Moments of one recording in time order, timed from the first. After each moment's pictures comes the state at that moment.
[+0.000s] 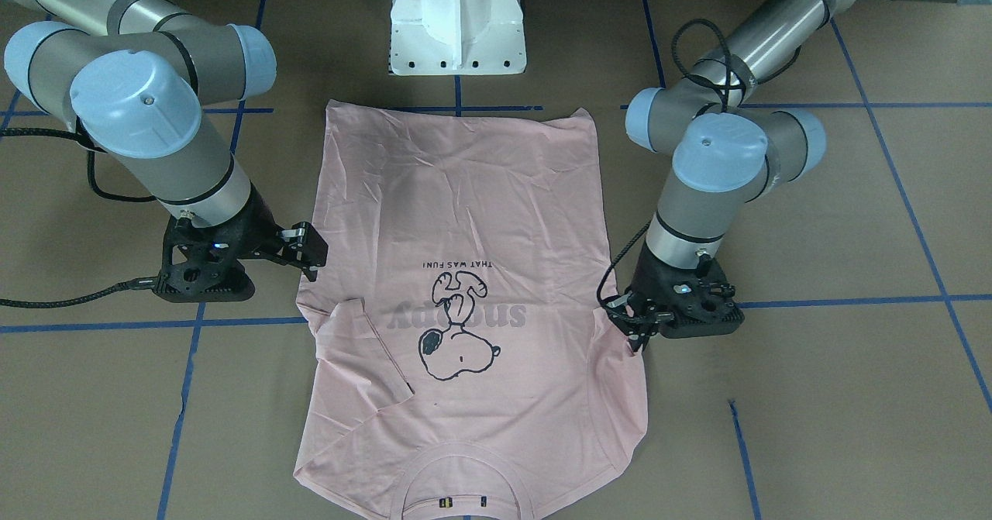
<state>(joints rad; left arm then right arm) -0.82 -2.33 -1.31 -1.98 -1.83 -1.18 0.88 -0.94 1.62 -1.58 2.09 0.96</state>
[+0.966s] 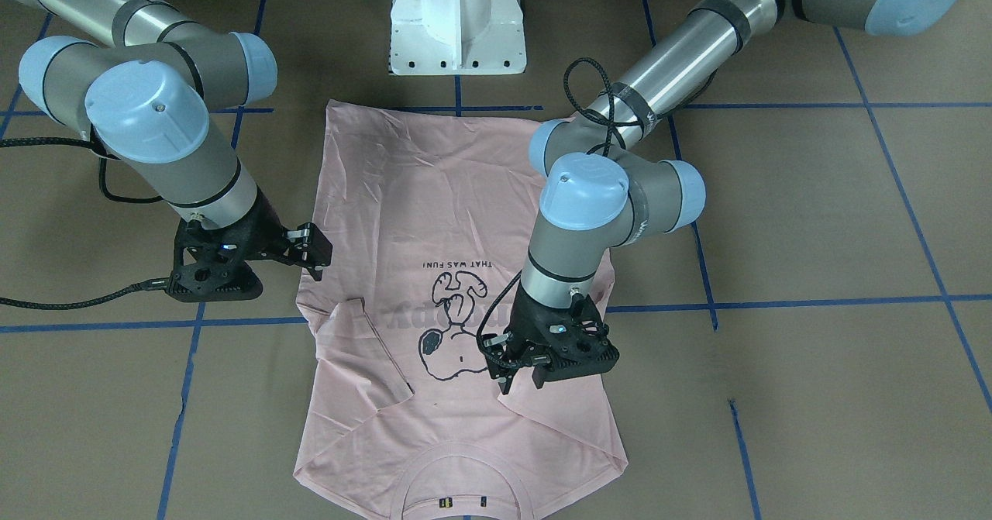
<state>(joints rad) -0.76 -2.52 -1.05 -2.20 -1.77 -1.34 0.86 -0.96 1.61 -1.52 2.09 0.97</state>
